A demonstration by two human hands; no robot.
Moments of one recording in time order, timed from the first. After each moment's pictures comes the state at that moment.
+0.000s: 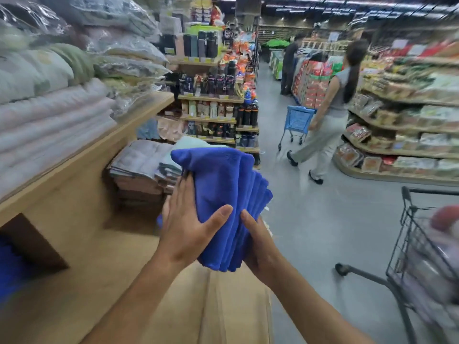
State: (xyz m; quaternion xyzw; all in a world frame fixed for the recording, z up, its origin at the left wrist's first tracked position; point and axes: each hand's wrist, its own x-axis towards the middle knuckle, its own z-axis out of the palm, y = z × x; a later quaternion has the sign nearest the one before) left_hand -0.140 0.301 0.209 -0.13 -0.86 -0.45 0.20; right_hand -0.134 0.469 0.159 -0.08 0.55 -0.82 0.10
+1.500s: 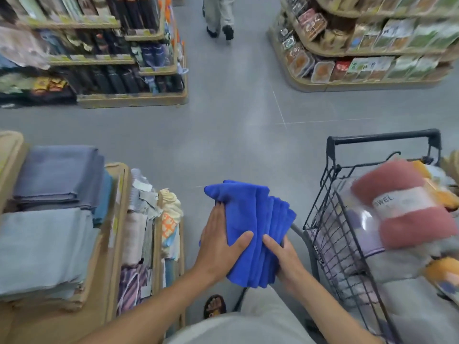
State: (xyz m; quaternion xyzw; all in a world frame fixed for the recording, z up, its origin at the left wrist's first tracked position) left_hand -0.392 0.868 -0.017 -0.16 -0.78 -0.59 -0.12; right_hand -0.314 1.033 -0.037 0.29 0.54 -0.79 0.10
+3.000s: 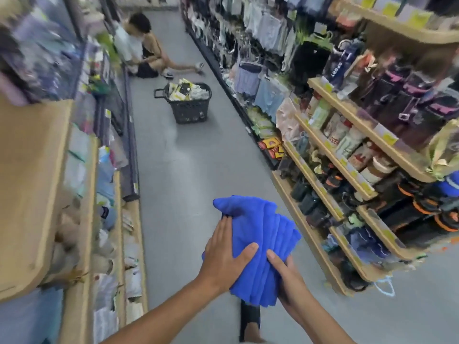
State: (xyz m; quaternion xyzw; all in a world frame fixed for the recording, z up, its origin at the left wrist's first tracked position) left_hand -1.190 0.603 0.002 0.39 -0.75 -0.48 0.25; right_hand -1.330 0.717 -0.021 -0.18 0.58 -0.59 0.53
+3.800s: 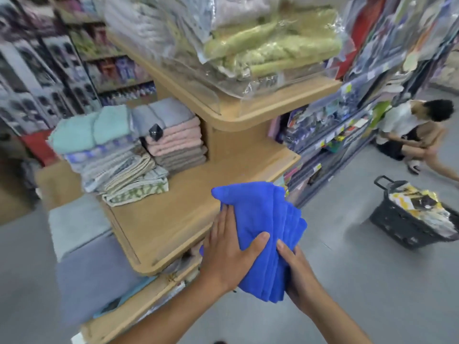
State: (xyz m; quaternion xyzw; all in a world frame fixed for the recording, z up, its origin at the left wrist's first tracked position) left_hand -1.033 0.348 0.096 0.77 -0.43 -0.18 0.43; right_hand -1.179 0.250 0.054 -0.50 0.30 -0.20 0.79
